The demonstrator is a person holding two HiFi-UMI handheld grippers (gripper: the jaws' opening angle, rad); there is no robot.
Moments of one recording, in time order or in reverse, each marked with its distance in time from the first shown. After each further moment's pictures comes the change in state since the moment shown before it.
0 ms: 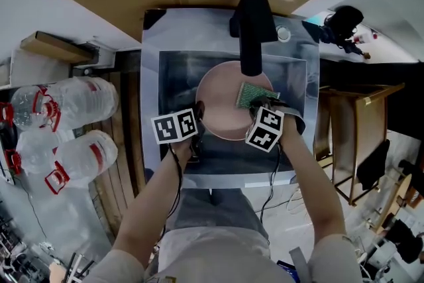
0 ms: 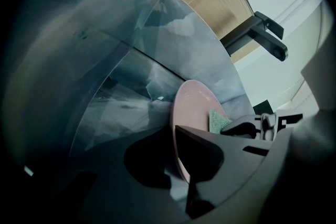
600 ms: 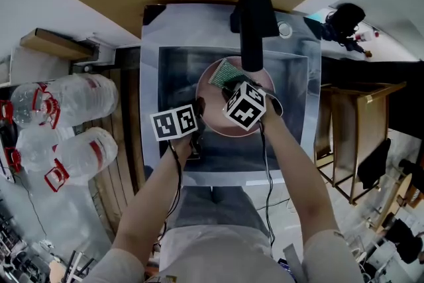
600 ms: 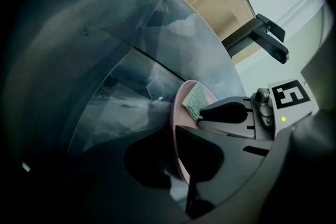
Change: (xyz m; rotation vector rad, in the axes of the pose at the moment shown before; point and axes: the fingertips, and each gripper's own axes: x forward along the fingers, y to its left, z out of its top) left arm 0.000 -0.001 0.001 -0.022 -0.011 -0.003; right arm 0.006 -0.030 0.099 0.201 -0.255 0.041
